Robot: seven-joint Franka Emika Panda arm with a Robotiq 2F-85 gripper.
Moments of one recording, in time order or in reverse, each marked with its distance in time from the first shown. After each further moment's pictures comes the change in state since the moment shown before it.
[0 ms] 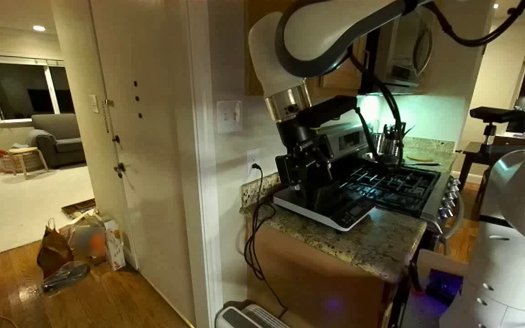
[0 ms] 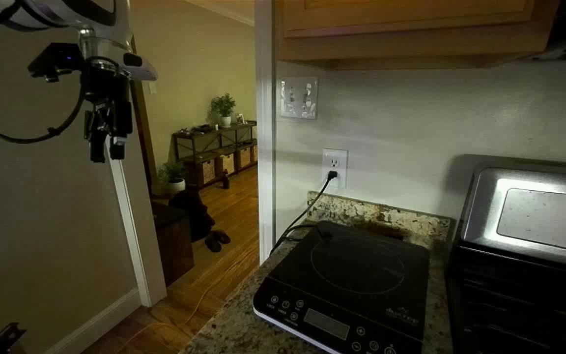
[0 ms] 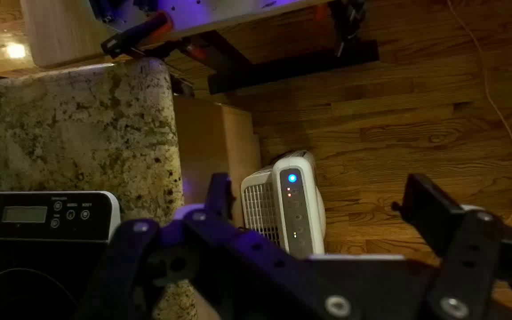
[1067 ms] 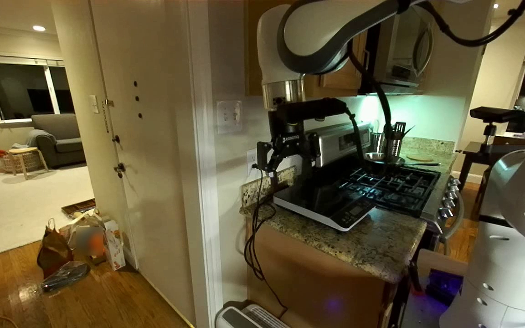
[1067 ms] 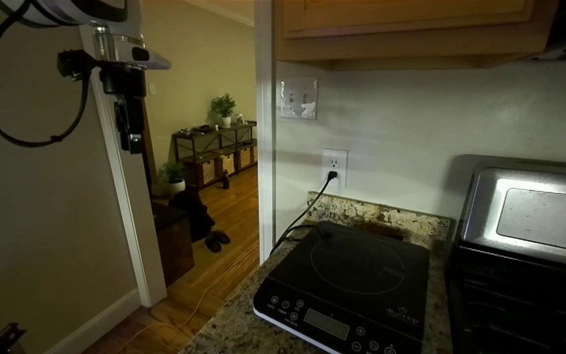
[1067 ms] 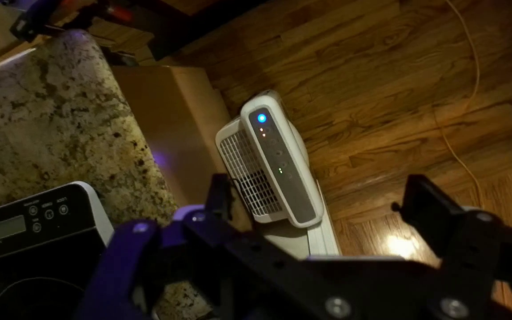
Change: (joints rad) arm -0.005 -0.001 -0.052 0.000 0.049 0.205 0.202
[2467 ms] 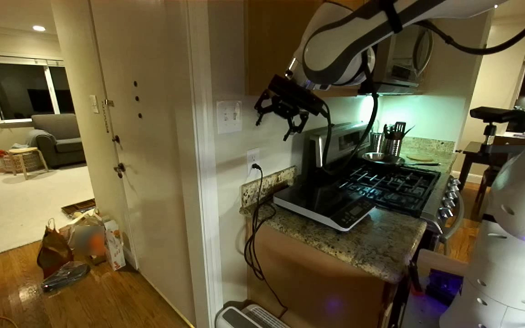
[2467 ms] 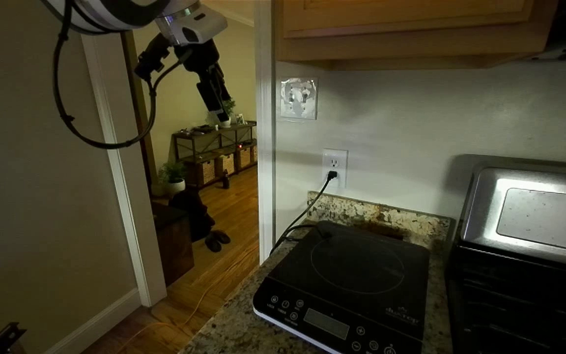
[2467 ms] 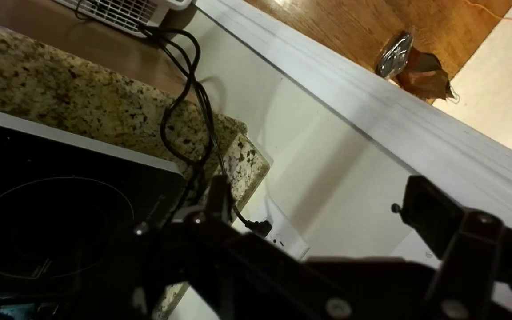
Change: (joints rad) arm -0.196 -0.041 -0.096 -0.095 0.018 0.749 0.312
